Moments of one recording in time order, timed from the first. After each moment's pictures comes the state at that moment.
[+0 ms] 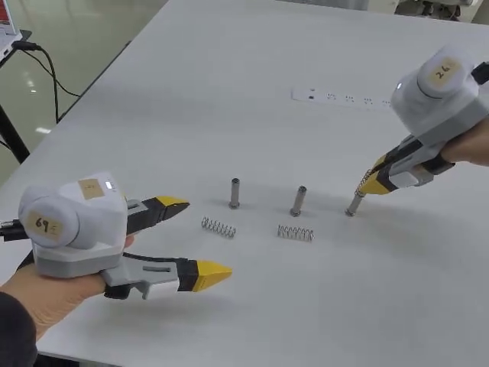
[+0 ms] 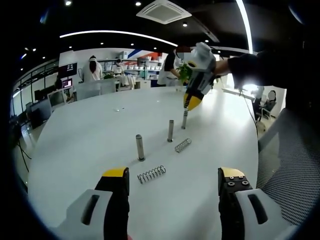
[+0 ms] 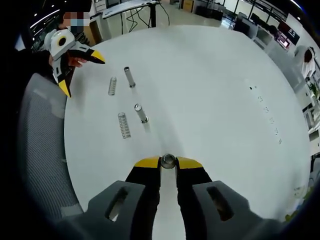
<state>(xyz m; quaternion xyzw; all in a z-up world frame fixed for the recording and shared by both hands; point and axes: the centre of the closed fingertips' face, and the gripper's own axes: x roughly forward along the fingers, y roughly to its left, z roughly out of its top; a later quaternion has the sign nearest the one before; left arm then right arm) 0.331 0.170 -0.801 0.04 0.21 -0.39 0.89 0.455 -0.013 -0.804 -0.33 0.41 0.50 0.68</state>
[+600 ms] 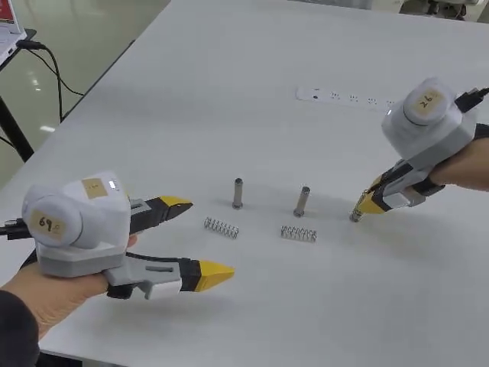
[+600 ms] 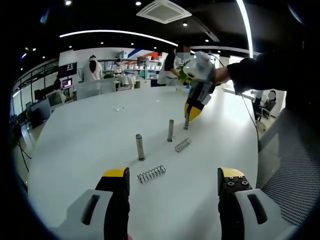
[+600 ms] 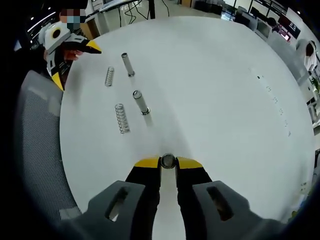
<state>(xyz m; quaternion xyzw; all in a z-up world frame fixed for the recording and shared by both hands) 0.332 0.171 -0.802 0.04 0.21 -0.39 0.89 0.444 -0.013 -0.836 -0.33 0.43 0.50 0.68</state>
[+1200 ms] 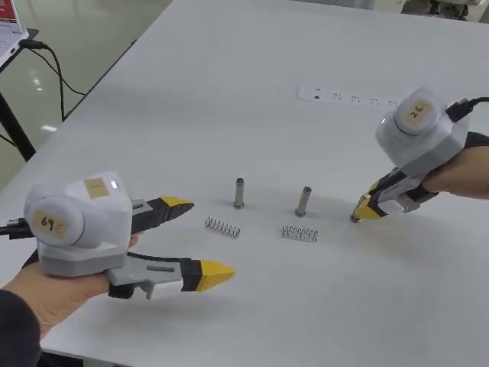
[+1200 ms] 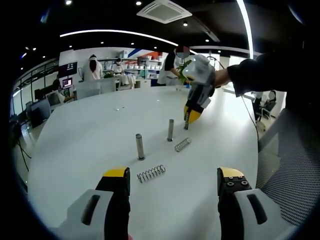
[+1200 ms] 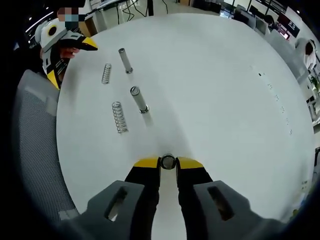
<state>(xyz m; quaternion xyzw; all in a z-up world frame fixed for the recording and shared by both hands) 0.332 0.171 -0.802 0.04 0.21 -0.39 0.89 0.443 -0.012 -0.843 -0.33 0.44 0.49 0.68</state>
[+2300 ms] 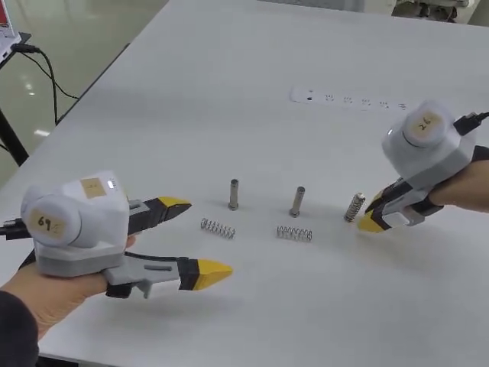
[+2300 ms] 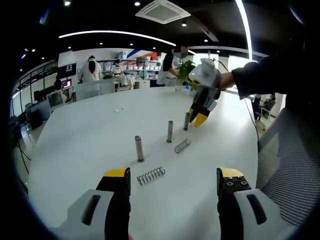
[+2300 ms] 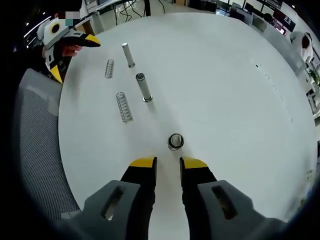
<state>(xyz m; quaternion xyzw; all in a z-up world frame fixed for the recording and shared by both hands) 0.332 0.168 -0.799 0.04 0.21 -0.40 0.89 0.425 -0.031 -0.847 -0.31 0.45 0.48 0.69</state>
